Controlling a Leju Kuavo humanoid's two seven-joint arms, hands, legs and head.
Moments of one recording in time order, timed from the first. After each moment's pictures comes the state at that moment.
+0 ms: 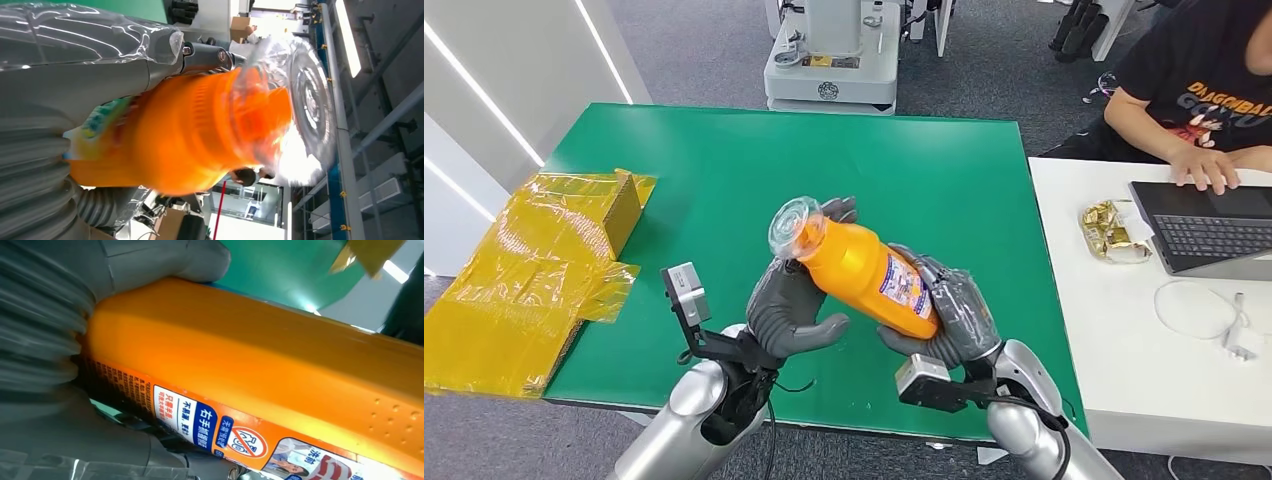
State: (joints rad) left arm -0.29 -0.04 -0.69 -1.56 0.47 -0.16 -0.37; right arm -0.40 -0.23 0.60 -1.29 0.51 -0.25 -0.40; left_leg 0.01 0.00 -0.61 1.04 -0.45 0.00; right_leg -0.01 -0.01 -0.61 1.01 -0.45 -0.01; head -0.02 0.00
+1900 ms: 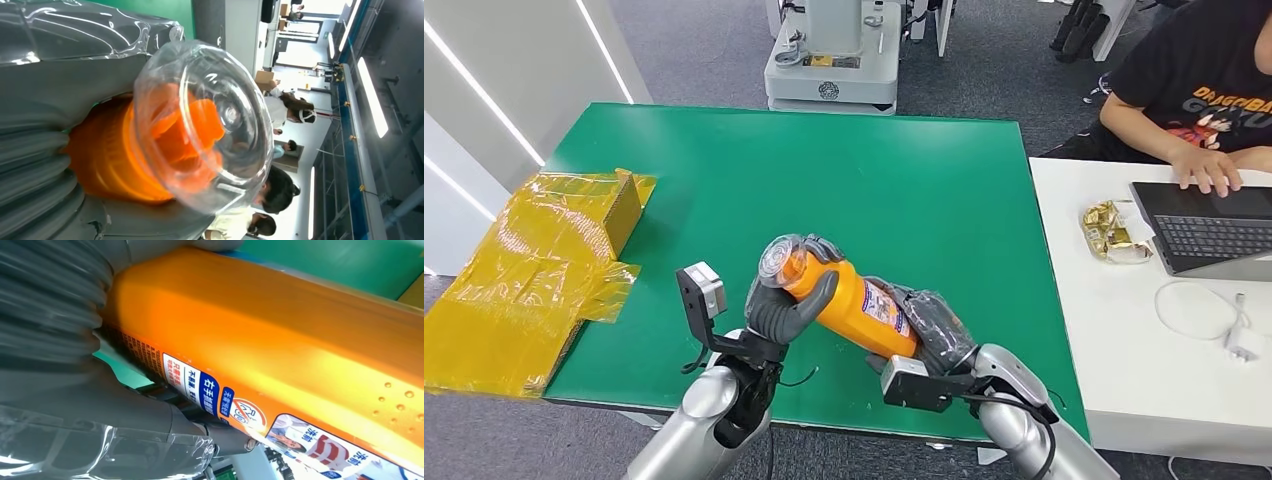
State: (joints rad) left arm -0.27 -0.07 -0.65 -1.47 0.40 0.06 -0.38; right arm -0.43 -0.23 0.65 -1.17 0.47 -0.05 -0.38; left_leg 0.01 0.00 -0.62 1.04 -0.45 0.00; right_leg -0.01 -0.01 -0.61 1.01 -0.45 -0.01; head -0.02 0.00
